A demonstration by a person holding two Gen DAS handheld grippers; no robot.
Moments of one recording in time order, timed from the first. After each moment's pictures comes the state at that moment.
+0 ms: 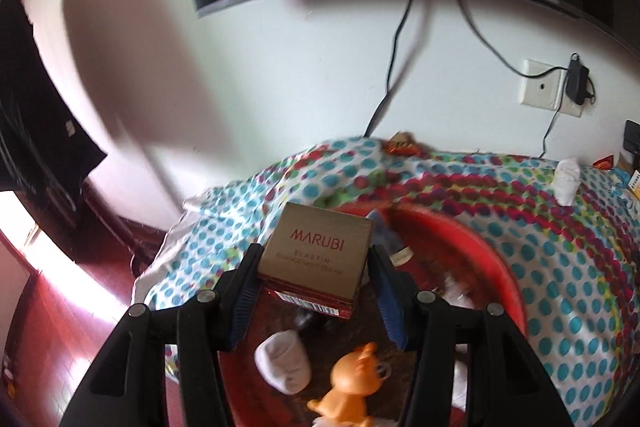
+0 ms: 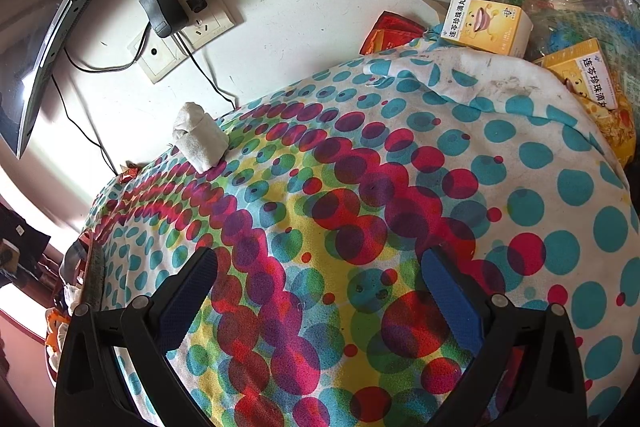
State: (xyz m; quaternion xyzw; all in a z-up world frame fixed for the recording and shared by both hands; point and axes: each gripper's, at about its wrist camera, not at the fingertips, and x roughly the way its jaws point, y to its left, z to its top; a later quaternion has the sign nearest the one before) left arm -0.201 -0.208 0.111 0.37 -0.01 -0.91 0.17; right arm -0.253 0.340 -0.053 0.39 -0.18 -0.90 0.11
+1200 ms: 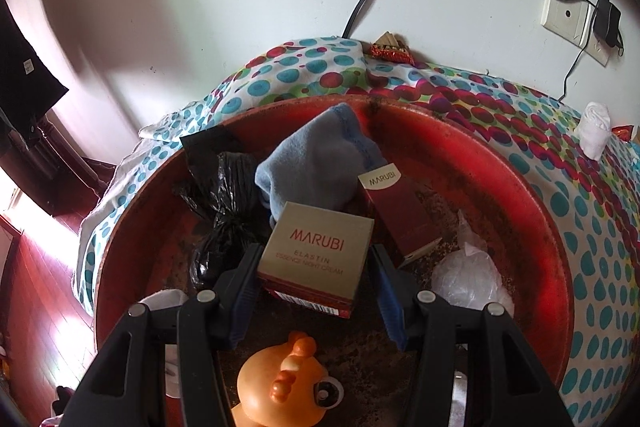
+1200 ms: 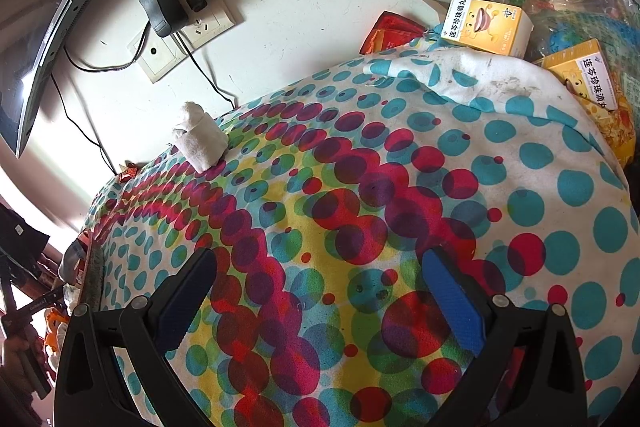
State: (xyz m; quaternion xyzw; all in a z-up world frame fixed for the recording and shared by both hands) left arm -0.253 -0.192 -0.009 0.46 0.03 -0.87 0.15; right arm -0.254 0.339 -0.055 0.40 -0.17 -0.90 0.10
